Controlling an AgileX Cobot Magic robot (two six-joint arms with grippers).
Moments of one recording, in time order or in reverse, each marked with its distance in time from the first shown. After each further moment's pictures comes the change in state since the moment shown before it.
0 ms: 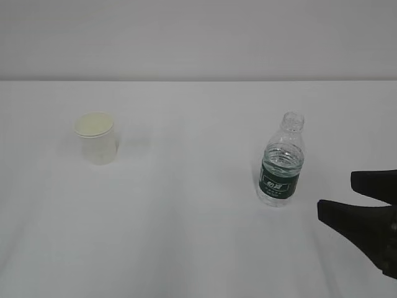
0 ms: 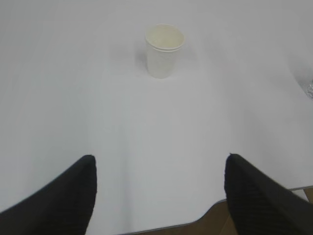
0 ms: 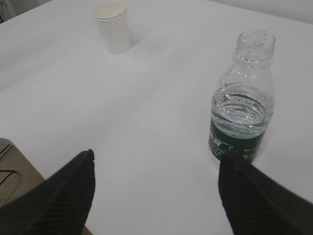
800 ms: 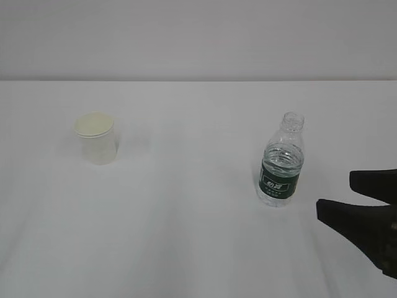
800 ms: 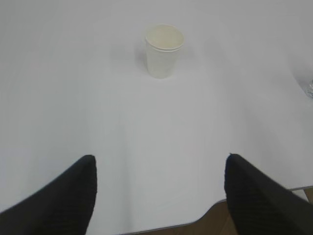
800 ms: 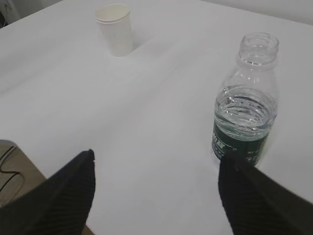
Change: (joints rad) left arm 0.000 0.000 0.000 0.000 0.000 0.000; right arm 0.000 0.000 -0.002 0.000 0.013 0.004
